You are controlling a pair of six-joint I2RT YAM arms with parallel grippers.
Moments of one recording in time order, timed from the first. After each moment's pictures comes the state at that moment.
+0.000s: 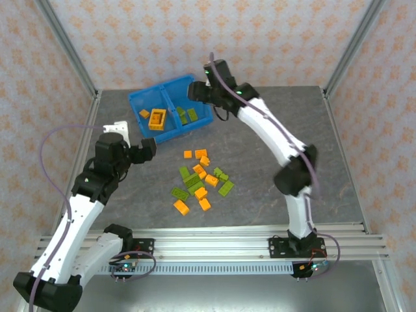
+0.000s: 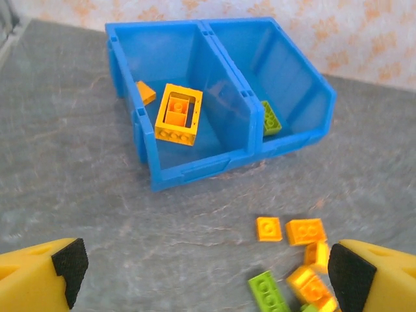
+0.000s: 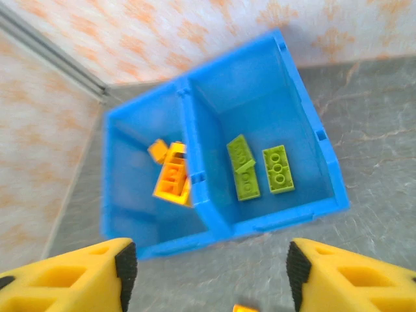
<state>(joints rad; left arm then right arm) -0.22 0.85 0.93 -0.64 -0.15 -0.41 0.65 1.89 2.06 -0.76 0.01 0.54</state>
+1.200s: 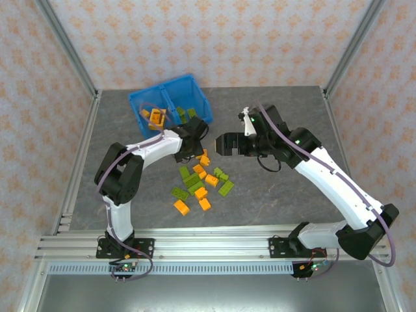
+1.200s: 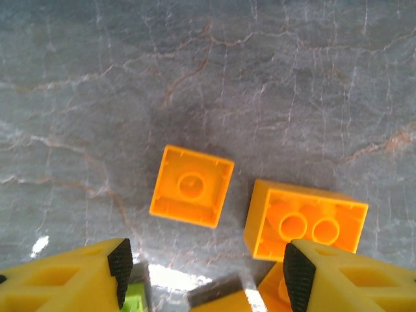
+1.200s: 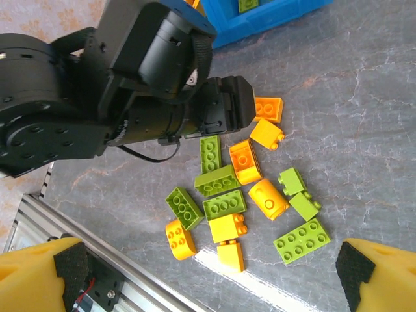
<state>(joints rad) -0.53 1.93 1.39 -0.73 -0.20 -0.92 0.68 1.27 1.44 -0.95 -0.18 0.54</state>
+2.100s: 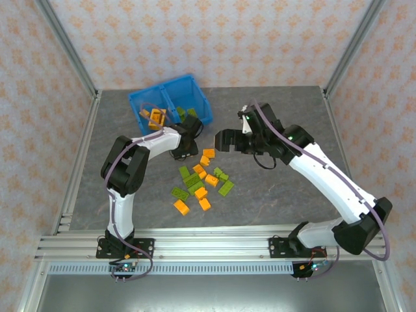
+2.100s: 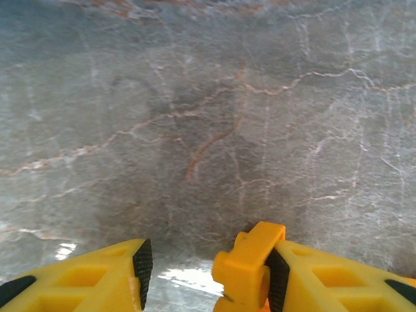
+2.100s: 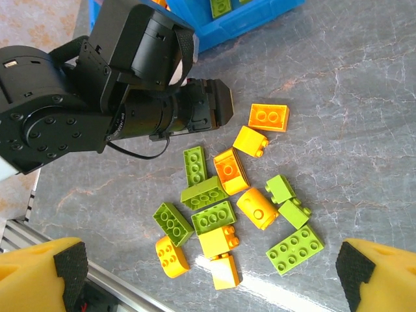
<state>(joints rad) -0.45 2.03 1.40 -0.66 -0.16 -0.78 0.67 1.33 1.44 -0.93 -0.12 0.60</state>
